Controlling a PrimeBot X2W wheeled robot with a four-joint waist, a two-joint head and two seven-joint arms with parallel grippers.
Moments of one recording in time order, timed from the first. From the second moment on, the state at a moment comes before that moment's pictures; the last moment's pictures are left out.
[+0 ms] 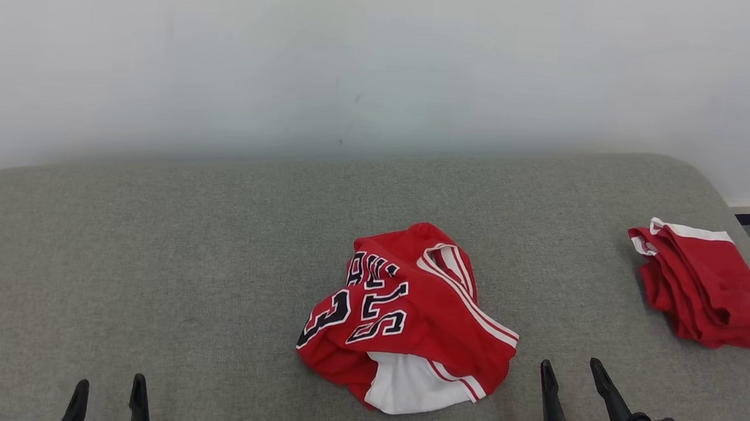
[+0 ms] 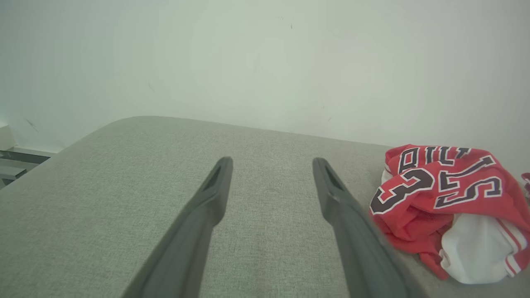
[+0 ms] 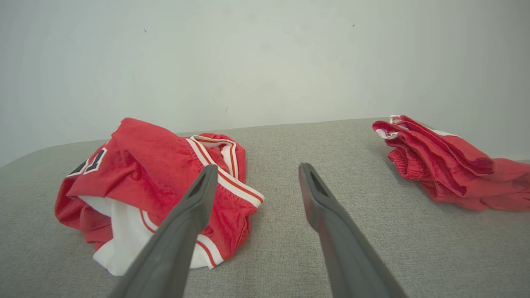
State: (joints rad) left arm 0.17 0.06 0.07 0.03 -0.22 -0.02 -0.26; right arm -0.02 -0.05 0.08 0.29 0.13 0.13 -0.25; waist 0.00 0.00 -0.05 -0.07
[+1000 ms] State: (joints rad) left arm 0.10 0.05 0.03 0.05 -0.19 -0.05 -0.26; right arm -0.43 -0.09 0.16 0.82 0.29 0.13 0.15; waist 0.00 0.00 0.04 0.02
